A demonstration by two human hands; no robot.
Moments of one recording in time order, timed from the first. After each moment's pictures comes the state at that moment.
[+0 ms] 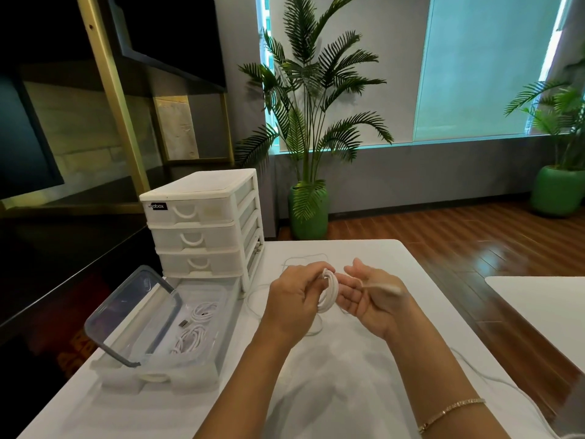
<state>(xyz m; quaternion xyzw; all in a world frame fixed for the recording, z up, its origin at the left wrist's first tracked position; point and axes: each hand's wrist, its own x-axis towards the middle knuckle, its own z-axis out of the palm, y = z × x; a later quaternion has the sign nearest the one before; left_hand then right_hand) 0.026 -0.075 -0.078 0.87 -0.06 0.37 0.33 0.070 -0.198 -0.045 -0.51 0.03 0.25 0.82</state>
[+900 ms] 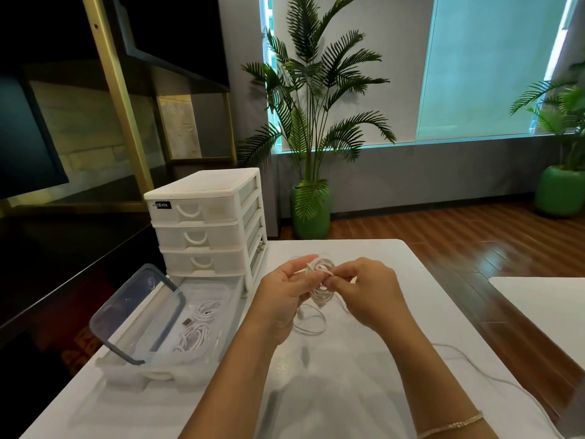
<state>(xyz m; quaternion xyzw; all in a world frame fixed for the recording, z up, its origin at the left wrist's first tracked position) 0.020 -0.068 -0.056 0.63 0.10 0.12 0.76 0.060 -0.190 -0.045 -0.89 -0.21 -0.08 0.41</state>
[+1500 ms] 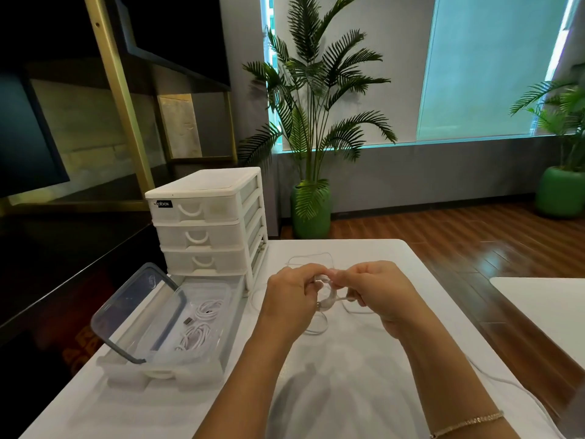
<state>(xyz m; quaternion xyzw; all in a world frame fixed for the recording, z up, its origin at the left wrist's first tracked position) 0.020 -0.074 -0.065 0.89 0.06 0.29 0.35 0.053 -0.199 -0.030 -0.80 -0.12 0.10 0.58</state>
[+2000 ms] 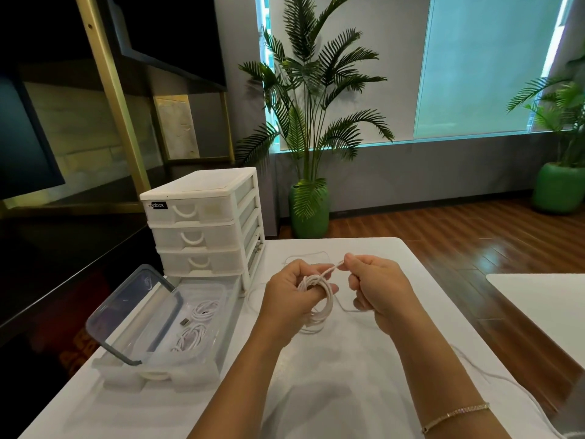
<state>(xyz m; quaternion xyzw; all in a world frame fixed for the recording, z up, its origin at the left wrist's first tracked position) 0.022 -0.082 -0.065 0.75 0.05 0.19 0.64 0.064 -0.197 -0.039 -0.75 -0.05 0.07 0.65</state>
